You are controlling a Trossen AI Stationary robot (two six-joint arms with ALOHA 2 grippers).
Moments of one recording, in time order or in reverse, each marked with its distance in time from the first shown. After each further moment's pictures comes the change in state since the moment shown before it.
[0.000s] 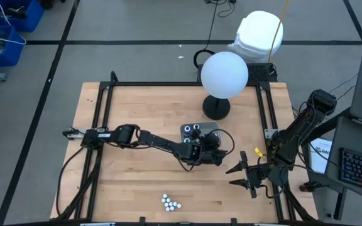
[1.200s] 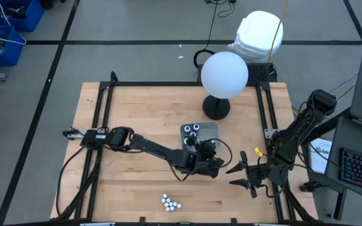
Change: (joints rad) left arm -0.082 -0.081 0.000 -0.165 -0.059 -0.148; right arm 0.000 0.000 -0.016 0.035 -0.001 -0.006
